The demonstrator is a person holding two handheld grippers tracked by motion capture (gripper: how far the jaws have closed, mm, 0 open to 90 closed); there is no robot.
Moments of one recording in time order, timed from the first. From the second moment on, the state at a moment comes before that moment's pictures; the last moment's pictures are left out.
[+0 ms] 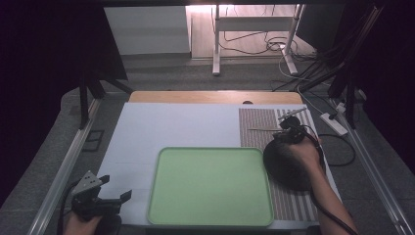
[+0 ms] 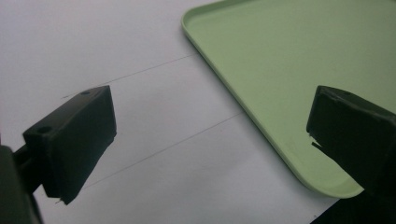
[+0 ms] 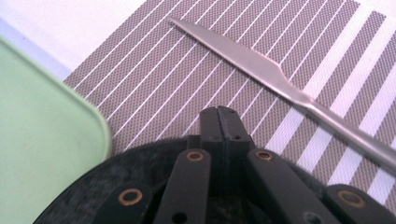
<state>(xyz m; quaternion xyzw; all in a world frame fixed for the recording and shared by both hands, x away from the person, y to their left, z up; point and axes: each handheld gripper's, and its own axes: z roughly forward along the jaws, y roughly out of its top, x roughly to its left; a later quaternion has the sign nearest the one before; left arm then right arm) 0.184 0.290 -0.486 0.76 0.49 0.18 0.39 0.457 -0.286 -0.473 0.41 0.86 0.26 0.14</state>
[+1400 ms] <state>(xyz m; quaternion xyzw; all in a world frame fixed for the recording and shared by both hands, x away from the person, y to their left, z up) 0.185 0.292 -0.486 0.76 0.49 0.17 0.40 0.558 -0.293 -0.500 0.47 0.83 0.24 0.17</state>
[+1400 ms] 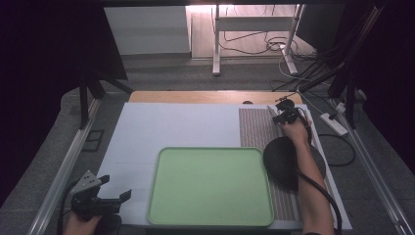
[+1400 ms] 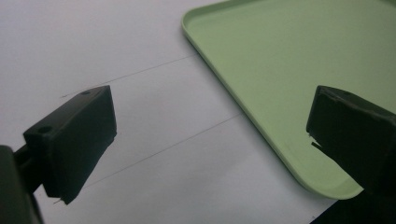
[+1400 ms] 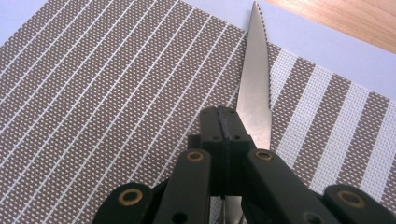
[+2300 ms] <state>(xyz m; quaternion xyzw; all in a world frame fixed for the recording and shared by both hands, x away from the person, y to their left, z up) 0.185 0.290 -0.486 0.76 0.48 0.17 0.40 0.533 -0.317 -0.471 0.53 0.82 0.18 0.15</state>
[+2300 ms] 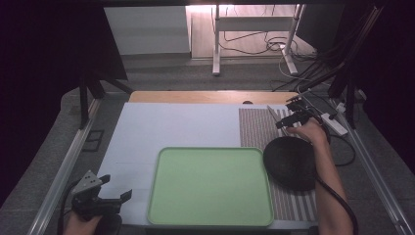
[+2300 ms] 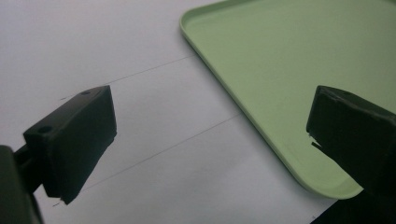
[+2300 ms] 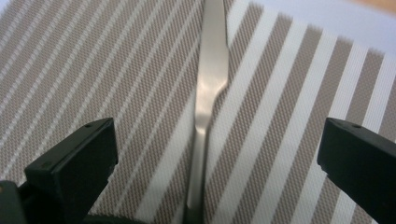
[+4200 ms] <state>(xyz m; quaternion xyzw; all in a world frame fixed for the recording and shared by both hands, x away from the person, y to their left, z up) 0.185 0.291 -0.486 0.76 0.49 0.17 0.40 0.489 -0.342 -0.451 0.48 0.85 0.21 0.09</state>
